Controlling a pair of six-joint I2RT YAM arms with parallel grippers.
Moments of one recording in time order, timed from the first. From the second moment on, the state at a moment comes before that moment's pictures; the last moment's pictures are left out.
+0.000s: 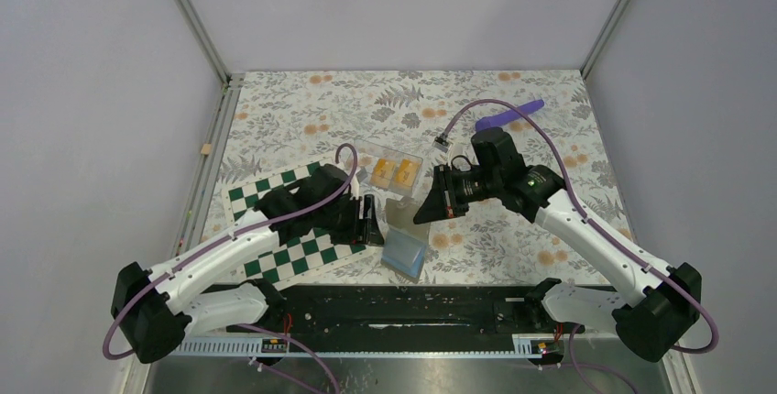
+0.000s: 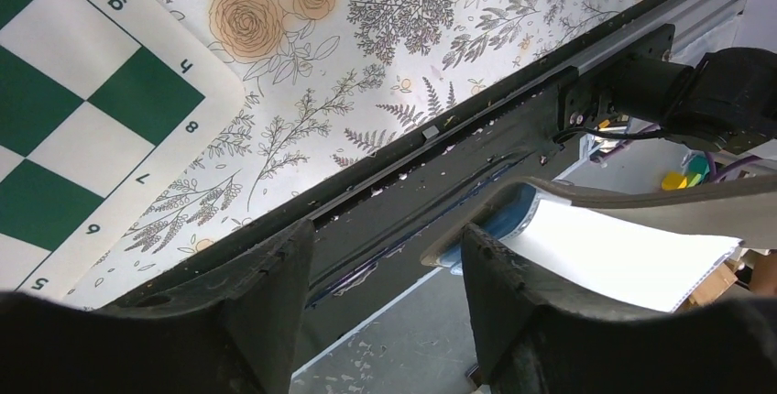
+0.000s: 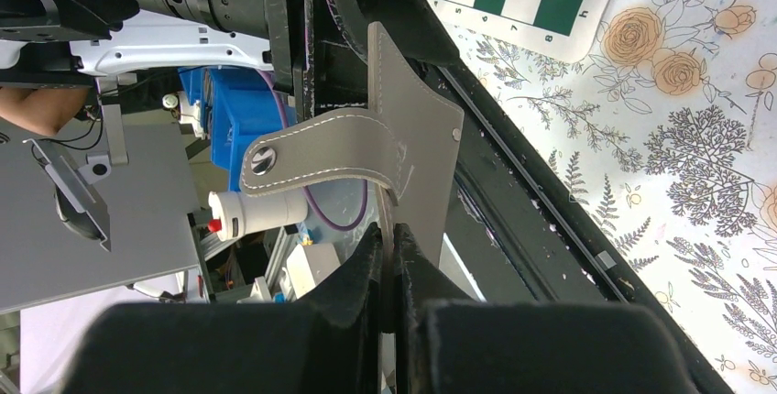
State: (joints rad) left arm -0.78 1.07 0.83 -0.69 0.29 -0.73; right arm 0.63 1.15 1.01 -0.56 -0.77 0.61
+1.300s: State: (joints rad) left arm -0.81 1.04 0.79 -0.59 0.29 -0.79; right arm 0.63 1.16 0.97 -0.56 -0.78 0.63
